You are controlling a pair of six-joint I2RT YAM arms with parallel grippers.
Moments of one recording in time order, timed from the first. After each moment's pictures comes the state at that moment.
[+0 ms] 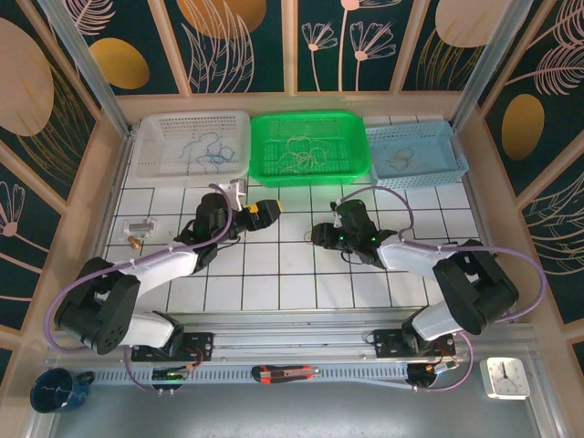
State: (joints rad) left arm -0.52 1.38 0.57 0.46 0.30 -0.75; right arm 0.63 1.46 0.61 0.09 -0.18 0.65
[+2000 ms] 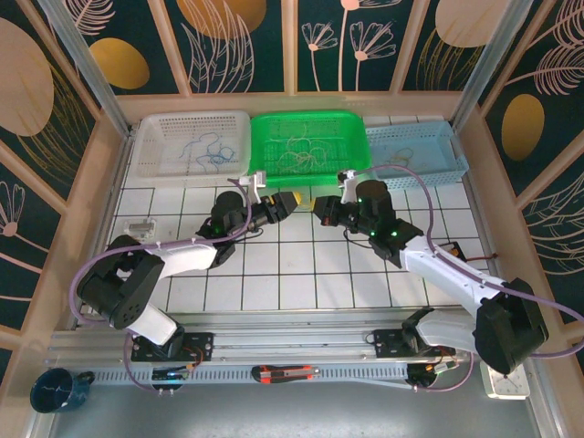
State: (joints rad) left arm -0.63 1.55 0.64 0.82 0.37 -0.95; right arm 0.60 1.18 0.73 0.07 -0.29 0.66
